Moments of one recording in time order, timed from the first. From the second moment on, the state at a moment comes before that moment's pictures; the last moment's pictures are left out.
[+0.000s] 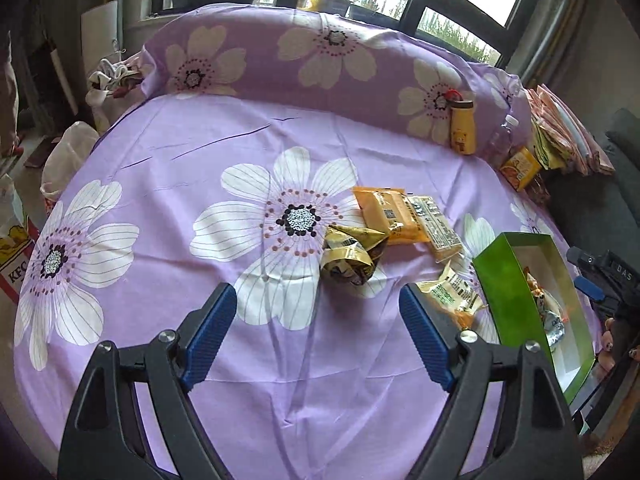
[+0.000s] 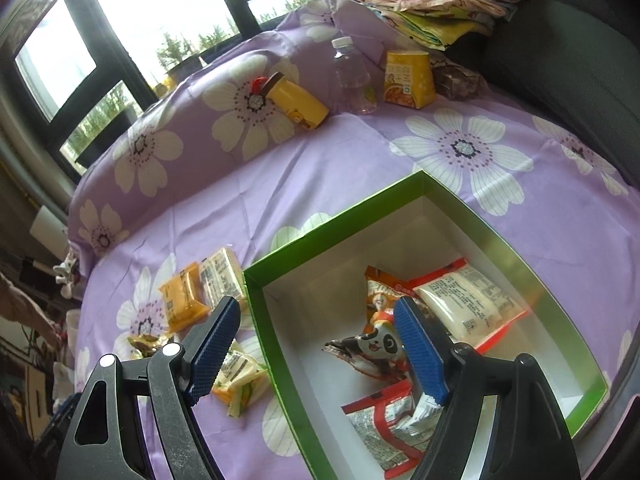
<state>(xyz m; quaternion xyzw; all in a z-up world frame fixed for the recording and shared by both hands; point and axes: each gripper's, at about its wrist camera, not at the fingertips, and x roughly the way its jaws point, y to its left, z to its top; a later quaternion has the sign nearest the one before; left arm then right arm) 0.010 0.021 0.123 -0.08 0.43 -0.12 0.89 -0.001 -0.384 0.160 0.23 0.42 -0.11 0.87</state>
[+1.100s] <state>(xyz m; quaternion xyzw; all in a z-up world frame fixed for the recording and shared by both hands) 0.047 0.063 0.084 -0.17 0.50 -0.10 0.85 0.185 -0.205 0.064 0.07 0.56 -0.01 0.83</state>
